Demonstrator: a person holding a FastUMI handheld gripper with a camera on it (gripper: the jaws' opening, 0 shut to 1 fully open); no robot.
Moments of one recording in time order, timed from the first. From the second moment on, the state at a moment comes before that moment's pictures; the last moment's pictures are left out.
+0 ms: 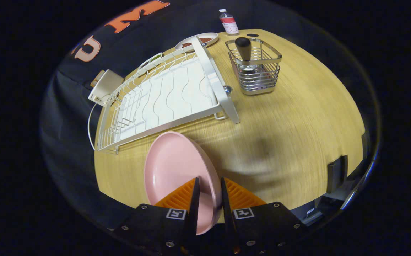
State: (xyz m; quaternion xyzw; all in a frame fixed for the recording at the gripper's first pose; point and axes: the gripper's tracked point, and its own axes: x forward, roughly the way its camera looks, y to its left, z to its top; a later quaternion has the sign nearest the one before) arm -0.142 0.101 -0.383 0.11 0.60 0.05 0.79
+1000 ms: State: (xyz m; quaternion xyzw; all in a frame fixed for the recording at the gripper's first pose) arm -0.025 0.045 -0.304 0.00 0.31 0.05 0.95
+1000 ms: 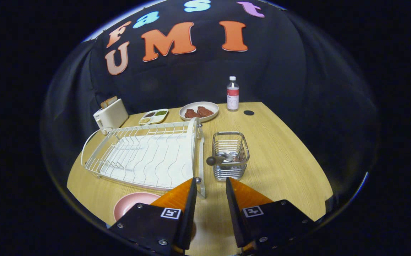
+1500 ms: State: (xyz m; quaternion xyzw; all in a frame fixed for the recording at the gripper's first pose) arm 0.021 0.042 -0.307 -0.08 0.24 0.07 0.96
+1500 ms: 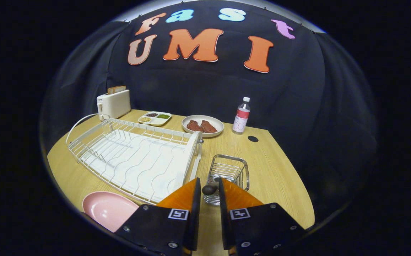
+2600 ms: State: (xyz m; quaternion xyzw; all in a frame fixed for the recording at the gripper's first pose) arm 0.072 0.032 -0.241 -0.10 0.23 0.12 0.96
